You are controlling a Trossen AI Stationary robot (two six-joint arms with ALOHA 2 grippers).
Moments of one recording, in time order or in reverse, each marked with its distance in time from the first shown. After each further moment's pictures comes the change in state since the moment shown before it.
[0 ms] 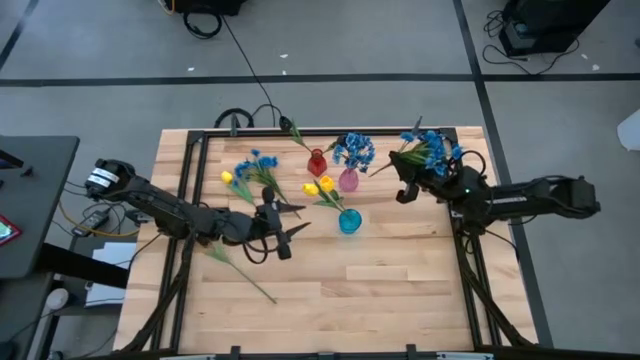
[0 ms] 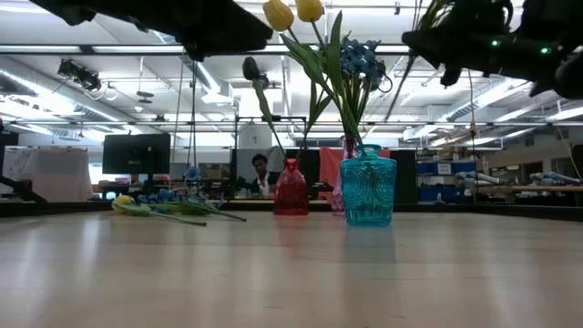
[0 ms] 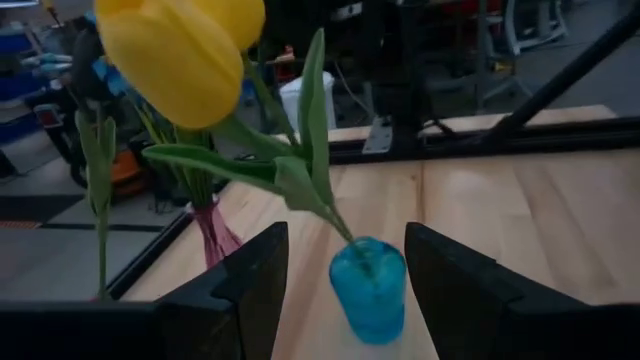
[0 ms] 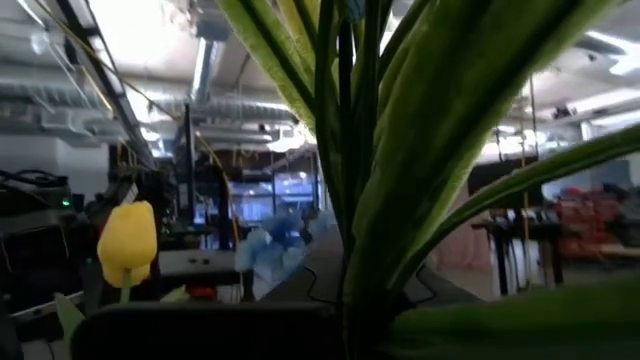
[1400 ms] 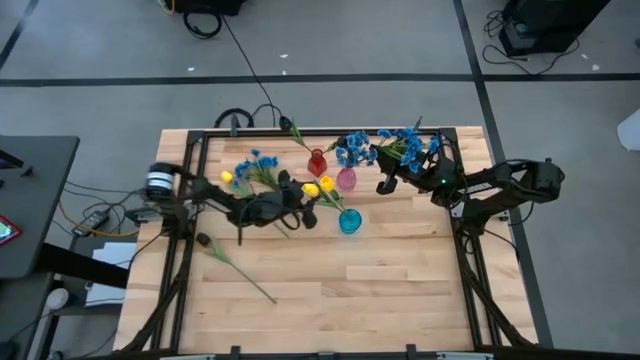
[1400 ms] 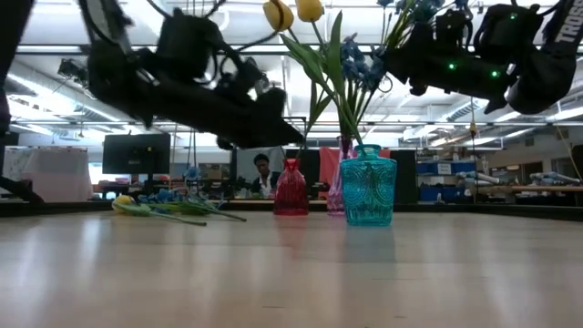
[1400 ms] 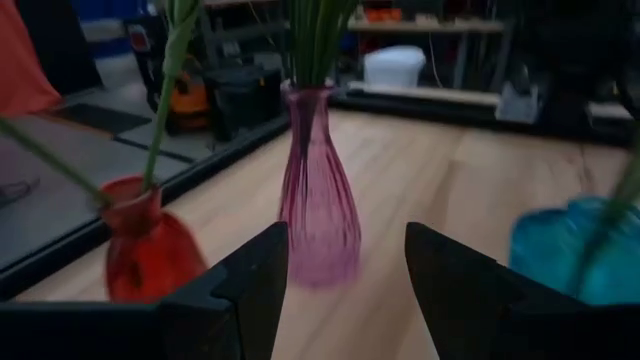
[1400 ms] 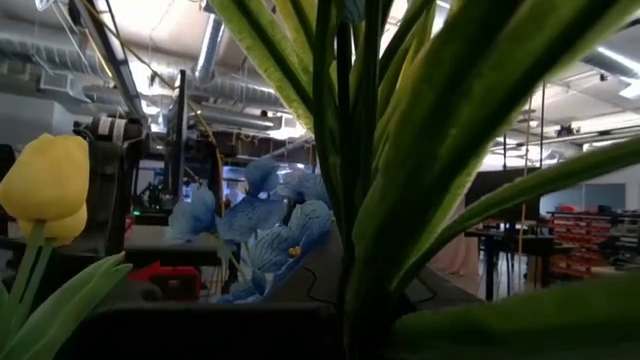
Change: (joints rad) left arm 0.334 0.481 -0.025 0.494 0.097 -0.152; right arm -0.112 0.413 0.120 0.277 -0.130 -0.058
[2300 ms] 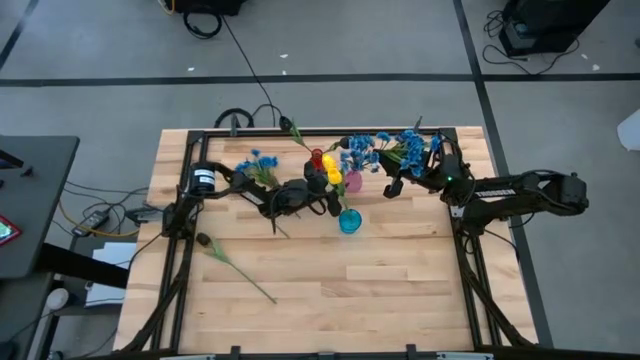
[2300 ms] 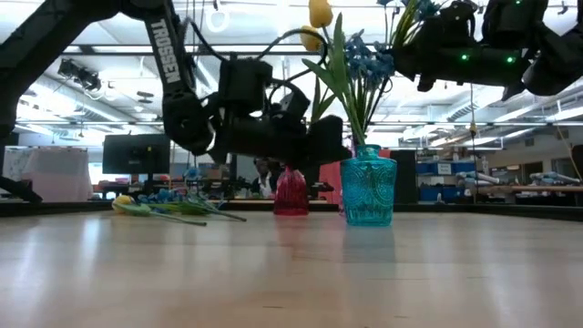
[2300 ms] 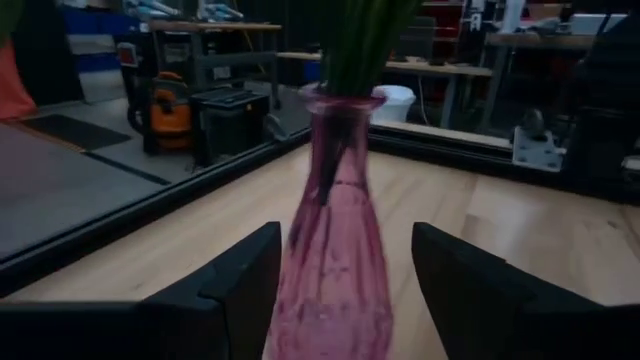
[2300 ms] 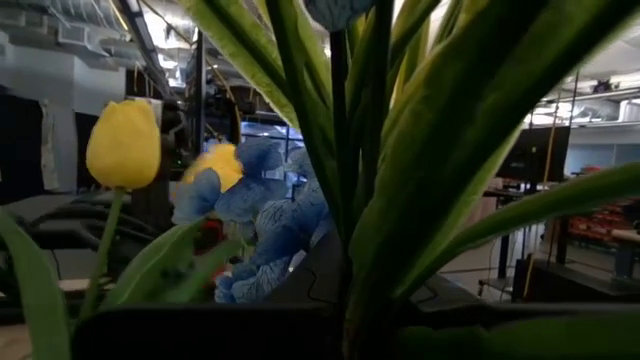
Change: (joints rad) left arm 0.130 0.337 0.313 0.124 0.156 -0.009; right arm 0.001 -0.263 -0.004 -0.398 -0.045 0.008
